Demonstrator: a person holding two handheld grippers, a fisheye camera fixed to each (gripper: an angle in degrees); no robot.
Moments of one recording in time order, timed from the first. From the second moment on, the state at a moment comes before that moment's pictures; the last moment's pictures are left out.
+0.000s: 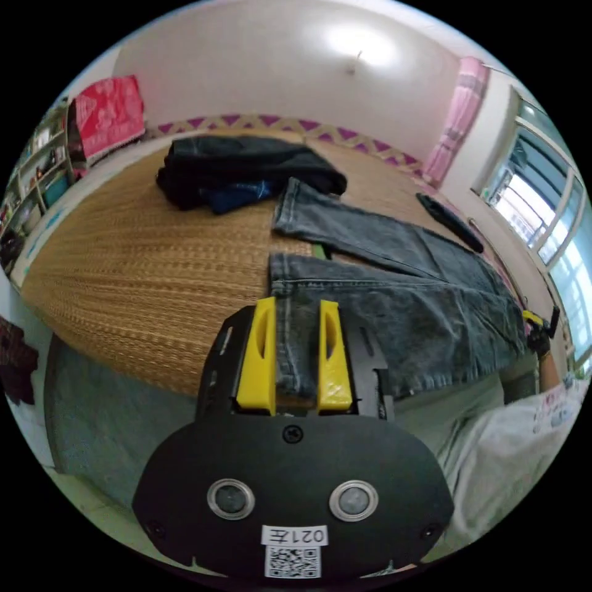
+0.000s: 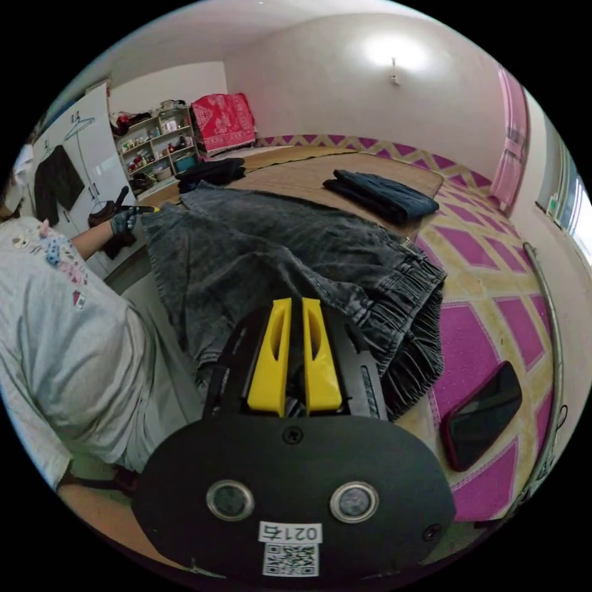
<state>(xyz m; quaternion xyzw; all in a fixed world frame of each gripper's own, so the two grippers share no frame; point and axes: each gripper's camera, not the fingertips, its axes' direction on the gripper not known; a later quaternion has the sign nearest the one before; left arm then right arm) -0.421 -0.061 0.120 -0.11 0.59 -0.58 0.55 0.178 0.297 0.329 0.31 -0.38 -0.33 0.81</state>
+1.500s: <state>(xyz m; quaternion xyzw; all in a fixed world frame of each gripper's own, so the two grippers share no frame) -0.438 -0.004 0.185 -0.10 0.68 -0.54 0.49 0.185 0.369 0.359 0.31 -0.34 -0.31 0.83</state>
